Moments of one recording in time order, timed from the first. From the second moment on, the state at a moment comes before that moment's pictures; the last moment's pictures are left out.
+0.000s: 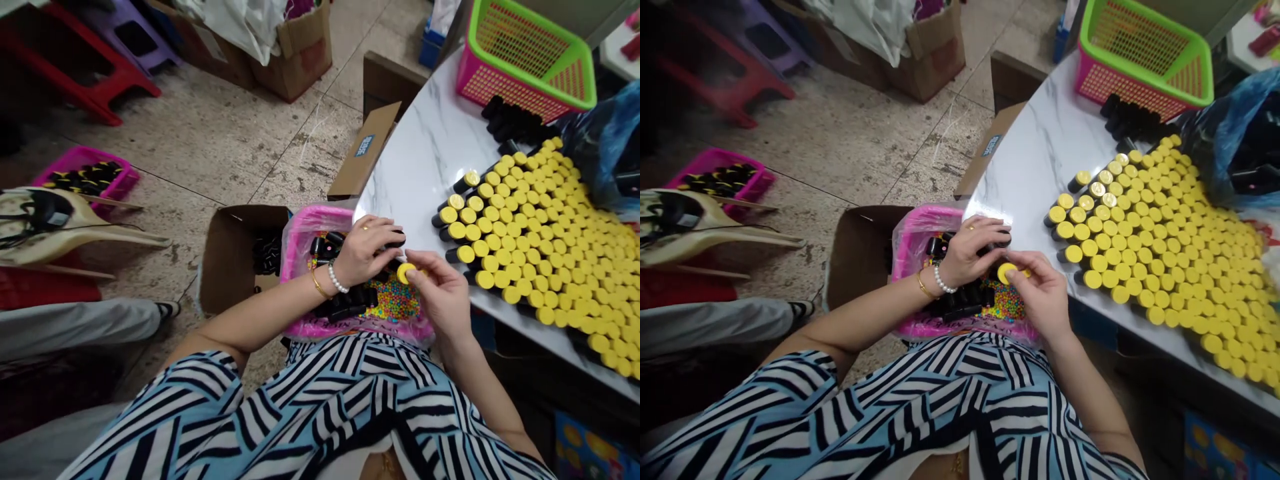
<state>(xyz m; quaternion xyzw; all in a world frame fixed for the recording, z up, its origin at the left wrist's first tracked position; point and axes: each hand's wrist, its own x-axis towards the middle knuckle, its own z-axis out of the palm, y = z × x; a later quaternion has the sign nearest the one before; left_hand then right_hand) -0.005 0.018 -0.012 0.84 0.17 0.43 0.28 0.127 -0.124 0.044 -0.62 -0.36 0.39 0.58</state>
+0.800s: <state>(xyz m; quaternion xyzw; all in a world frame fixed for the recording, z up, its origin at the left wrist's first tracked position) -0.008 0.006 -0.007 0.75 0.25 0.50 0.36 0.134 -0.054 0.043 -0.68 -0.36 0.38 0.51</state>
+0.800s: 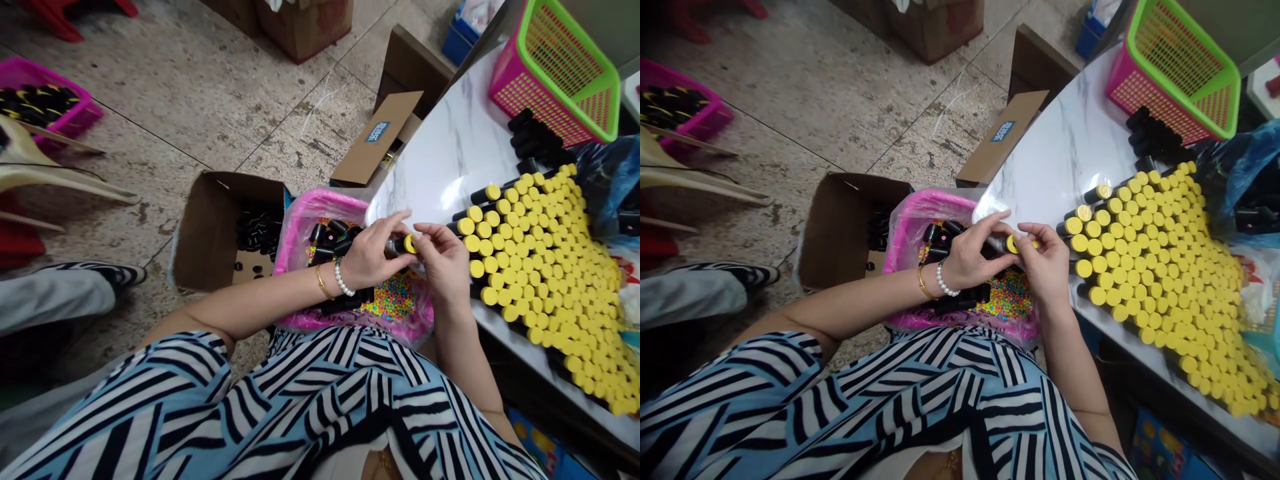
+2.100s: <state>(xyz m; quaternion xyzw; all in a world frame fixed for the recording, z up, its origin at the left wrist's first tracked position) -0.010 0.015 0.011 0.49 0.24 0.31 0.78 0.141 -0.057 0.044 -0.65 -0.31 0.49 0.50</state>
